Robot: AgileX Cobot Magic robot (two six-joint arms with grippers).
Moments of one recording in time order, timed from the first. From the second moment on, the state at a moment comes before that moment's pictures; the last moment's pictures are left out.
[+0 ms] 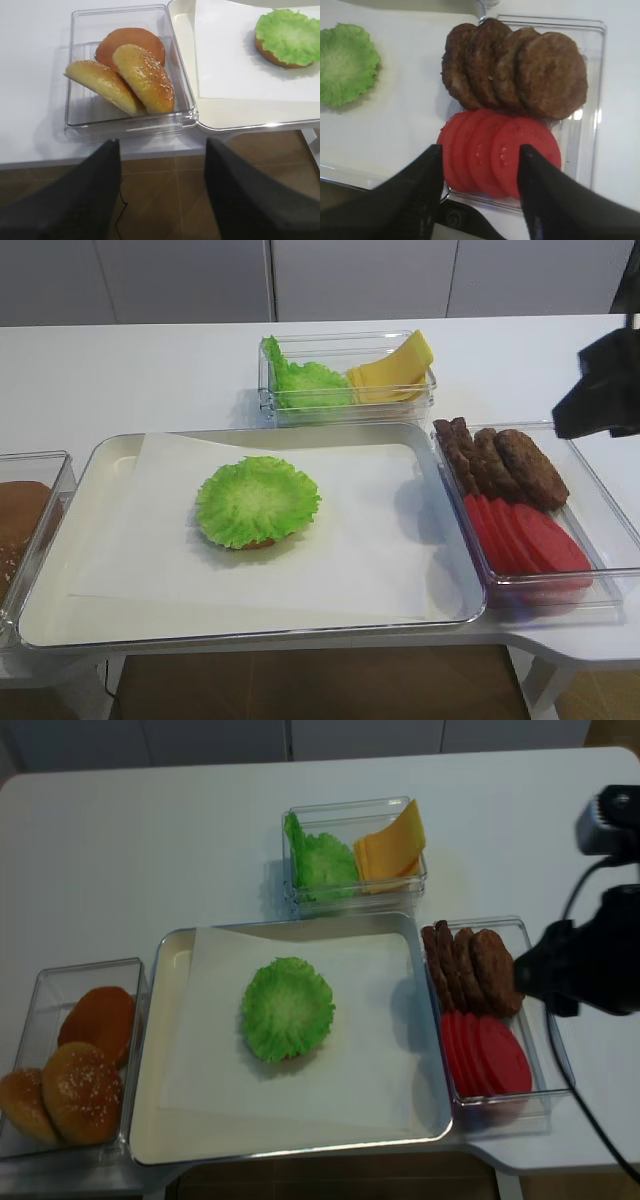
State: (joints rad) left arm 0.07 -0.02 -0.49 -0.09 1.18 -0.01; right arm 0.26 1.10 -0.93 0.28 0.89 -0.08
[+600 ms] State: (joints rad) left arm 0.07 -0.02 -0.49 -0.09 1.18 -0.01; right arm 0.64 1.51 -1.14 -0.16 0.96 0.43
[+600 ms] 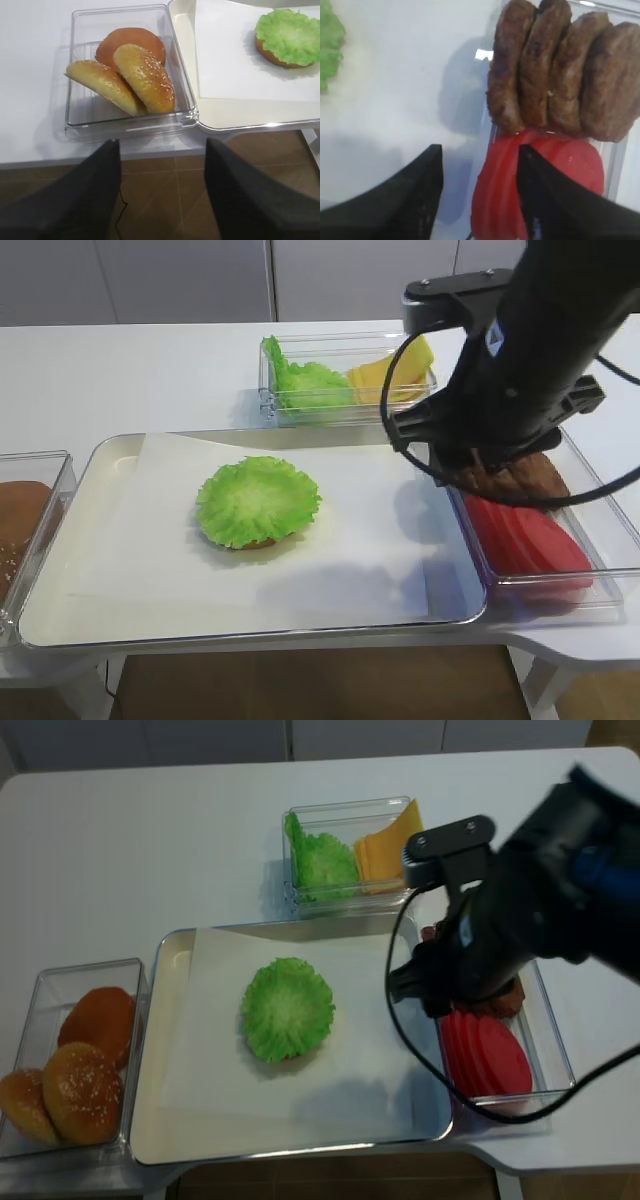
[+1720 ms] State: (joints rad) left arm 0.07 -0.02 -0.49 -0.09 1.18 -0.01; right arm 0.75 1.58 -1.15 -0.26 1.06 0.56
